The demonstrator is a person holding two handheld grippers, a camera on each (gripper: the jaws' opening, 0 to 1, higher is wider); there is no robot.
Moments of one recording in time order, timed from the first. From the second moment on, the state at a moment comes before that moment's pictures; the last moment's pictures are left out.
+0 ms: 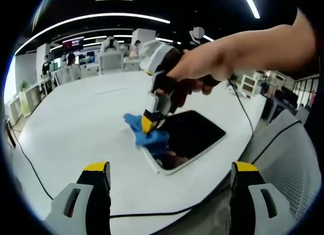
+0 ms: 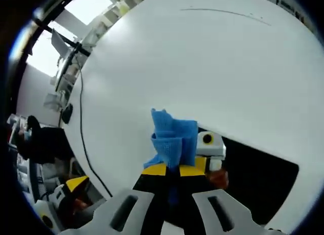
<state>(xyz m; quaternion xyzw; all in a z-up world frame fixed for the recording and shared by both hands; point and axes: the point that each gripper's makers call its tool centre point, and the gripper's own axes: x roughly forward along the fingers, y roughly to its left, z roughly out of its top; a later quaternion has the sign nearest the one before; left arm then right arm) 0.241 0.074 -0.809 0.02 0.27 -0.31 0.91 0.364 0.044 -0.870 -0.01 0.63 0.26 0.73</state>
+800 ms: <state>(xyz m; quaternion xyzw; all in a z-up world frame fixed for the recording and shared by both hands) 0.240 0.074 -0.810 0.02 0.28 -0.31 0.91 0.377 0.042 -0.861 -0.01 0.62 0.26 0.74</state>
